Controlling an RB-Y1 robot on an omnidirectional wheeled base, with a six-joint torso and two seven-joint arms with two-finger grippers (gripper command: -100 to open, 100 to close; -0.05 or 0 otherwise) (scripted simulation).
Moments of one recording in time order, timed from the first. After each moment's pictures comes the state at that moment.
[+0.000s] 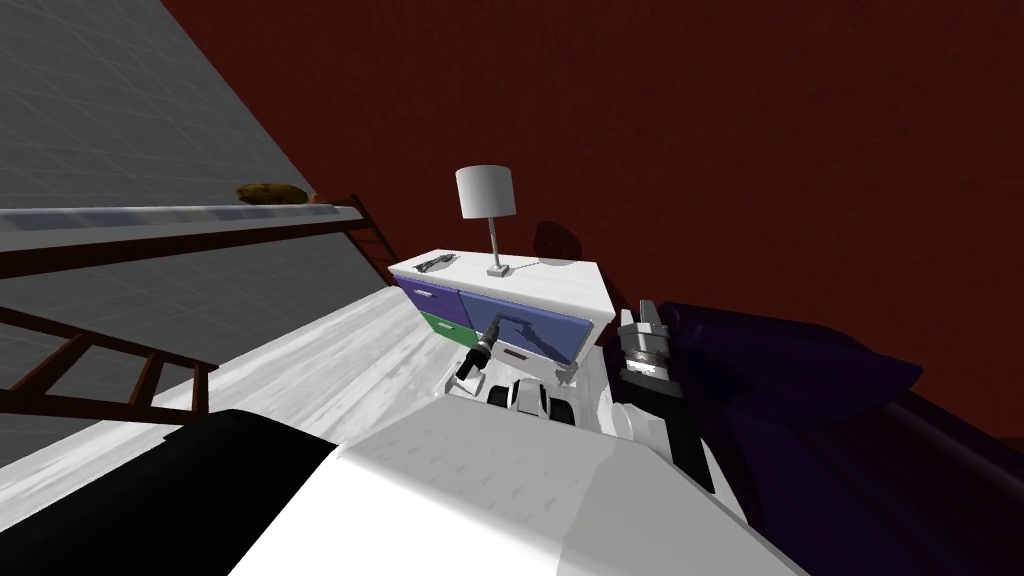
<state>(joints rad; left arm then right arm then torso) 0.27 0.17 -0.23 -1.68 -0.01 -0.08 -0.08 0.51 -0.04 0.04 -2.21 -0.10 -0.36 0.10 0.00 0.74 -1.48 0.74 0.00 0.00</state>
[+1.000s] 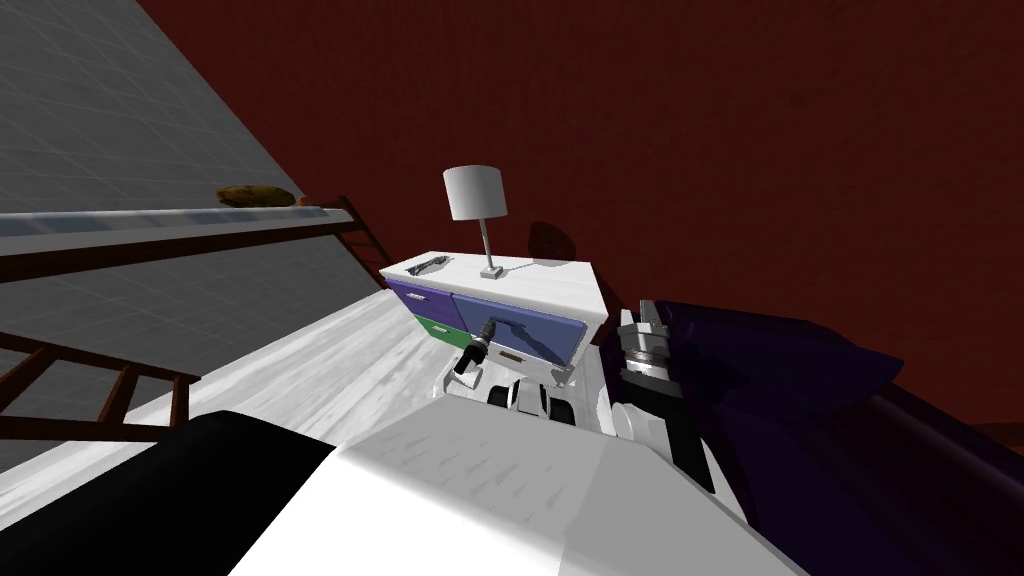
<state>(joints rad) 0.22 0.19 -0.19 -1.64 0.01 -0.08 -0.06 0.51 -0.04 0.04 -2.21 -0.10 -0.36 0.10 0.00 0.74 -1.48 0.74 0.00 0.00</state>
